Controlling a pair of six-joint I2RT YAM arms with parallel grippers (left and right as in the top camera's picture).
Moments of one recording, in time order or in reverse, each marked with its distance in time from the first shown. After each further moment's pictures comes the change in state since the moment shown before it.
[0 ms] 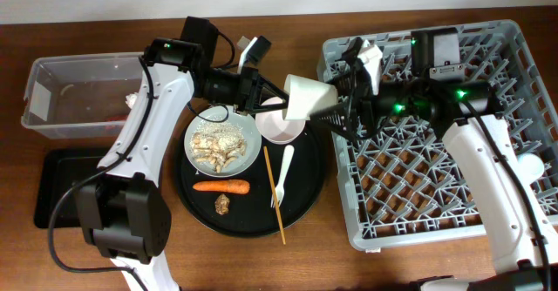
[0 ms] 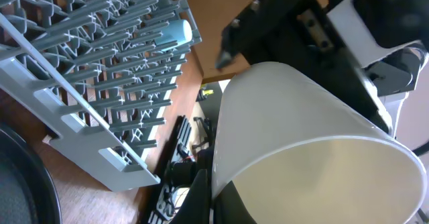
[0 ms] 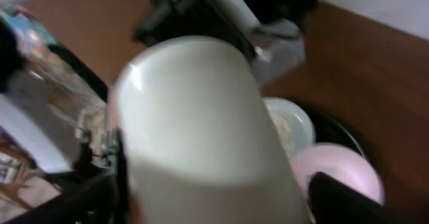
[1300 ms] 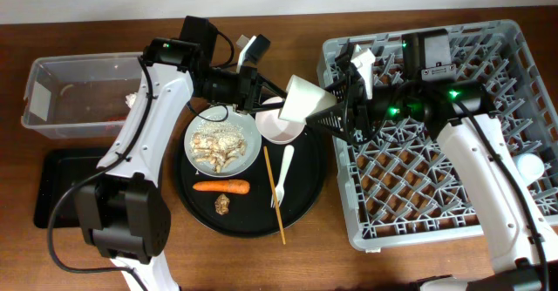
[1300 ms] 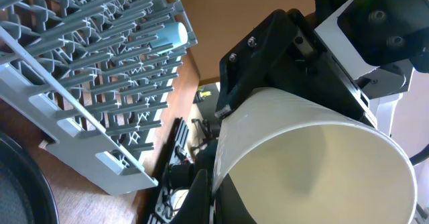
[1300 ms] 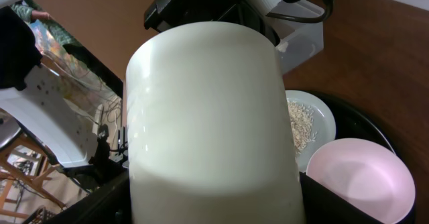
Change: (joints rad) left arm 0.005 0.000 0.000 0.010 0.018 0.006; right arm 0.032 0.006 0.001 -0.051 0.000 -0.003
